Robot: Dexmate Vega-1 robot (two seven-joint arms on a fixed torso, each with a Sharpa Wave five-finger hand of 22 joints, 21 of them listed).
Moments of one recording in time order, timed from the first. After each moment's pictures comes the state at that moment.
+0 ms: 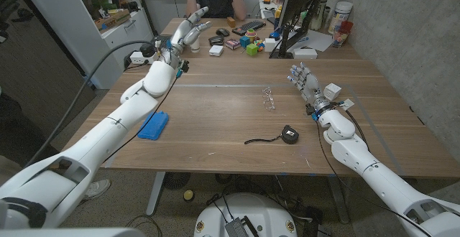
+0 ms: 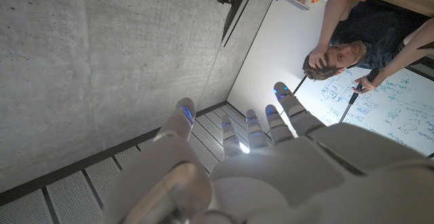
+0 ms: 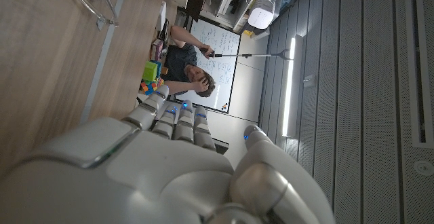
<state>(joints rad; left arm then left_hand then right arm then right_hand) 0.62 0.64 0.45 -1.58 0.03 -0.21 0.25 0.36 0.04 0.63 -0.17 0.18 0.16 -0.18 0.18 0.17 0.09 -0.04 0.21 0.18 0.05 0.02 0.19 0.17 0.12 0.04 0.45 0.17 -0.88 -0.50 -0.37 -1.33 0.65 0.41 0.10 0.12 0.11 0.32 0.12 0.22 0.13 0.10 0.19 0.18 0.15 0.10 0.19 0.18 0.03 0.04 0.18 0.18 0.18 -0.03 0.19 0.17</state>
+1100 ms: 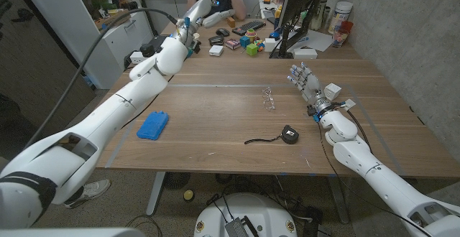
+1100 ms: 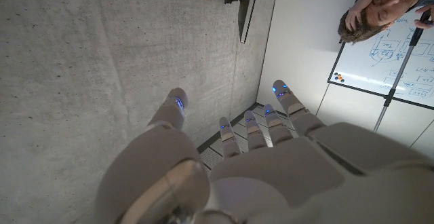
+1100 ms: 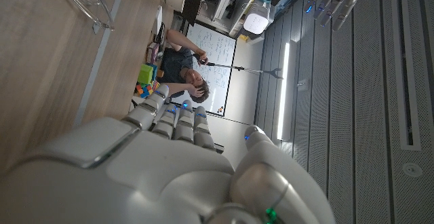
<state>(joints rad) 0.44 0.63 0.56 -1.62 0.30 -0.12 0.22 0.50 -0.05 0.58 -0.17 0.22 0.14 -0.21 0.18 0.18 0.08 -0.07 0.20 0.18 0.06 0.00 0.18 0.17 0.17 0.02 0.42 0.17 -0.90 -0.52 -0.37 -1.35 0.65 0.43 0.12 0.12 0.10 0.31 0.11 0.22 0.14 0.09 0.19 0.18 0.15 0.10 0.19 0.18 0.03 0.04 0.18 0.18 0.18 -0.02 0.19 0.17</state>
